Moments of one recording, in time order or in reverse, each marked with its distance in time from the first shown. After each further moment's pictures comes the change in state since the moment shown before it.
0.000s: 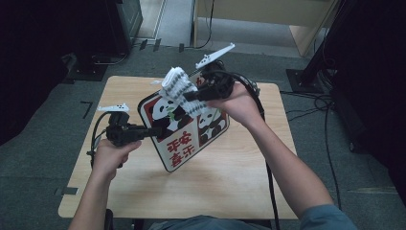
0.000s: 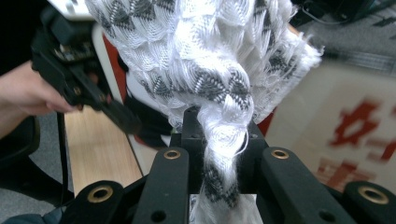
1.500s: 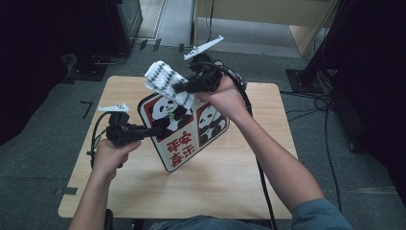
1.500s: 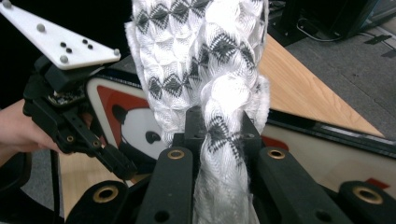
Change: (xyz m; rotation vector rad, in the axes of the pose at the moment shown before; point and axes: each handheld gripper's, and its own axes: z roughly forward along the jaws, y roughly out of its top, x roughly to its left) left arm 0.001 0.000 0.000 -0.001 0.003 0.004; right arm 0.000 0.023 0.019 -0.049 -0.012 -0.001
